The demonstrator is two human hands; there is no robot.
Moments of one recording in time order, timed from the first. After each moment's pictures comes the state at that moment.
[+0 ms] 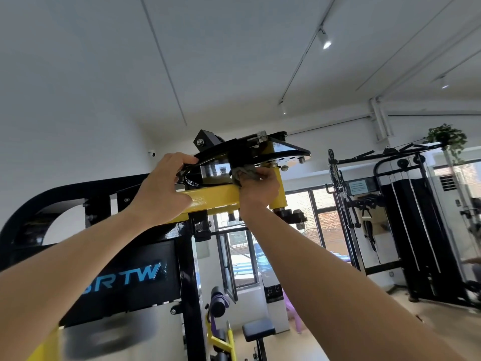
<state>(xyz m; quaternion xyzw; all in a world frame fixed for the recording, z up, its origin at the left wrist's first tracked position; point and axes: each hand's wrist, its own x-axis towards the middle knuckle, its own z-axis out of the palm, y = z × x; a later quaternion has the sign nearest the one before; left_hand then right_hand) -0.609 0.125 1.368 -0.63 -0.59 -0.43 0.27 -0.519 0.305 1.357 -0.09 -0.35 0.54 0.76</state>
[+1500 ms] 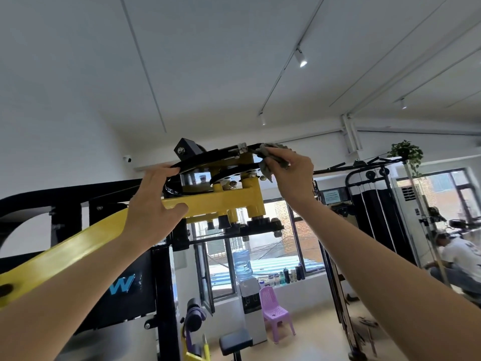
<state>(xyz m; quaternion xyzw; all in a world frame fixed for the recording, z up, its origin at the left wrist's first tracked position) -0.607 0.153 1.341 -0.60 -0.52 -0.51 0.34 -0.383 0.330 1.357 0.02 -0.61 0.17 0.77</state>
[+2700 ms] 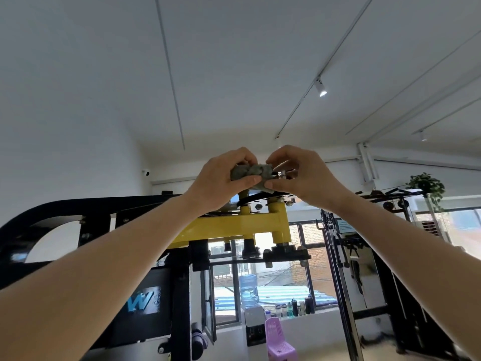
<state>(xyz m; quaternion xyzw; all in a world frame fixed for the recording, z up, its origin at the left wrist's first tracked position) -0.562 0.156 1.427 -0.74 -0.38 -0.40 0.39 -0.367 0.262 1.412 0.00 -0.81 0.01 0.59</state>
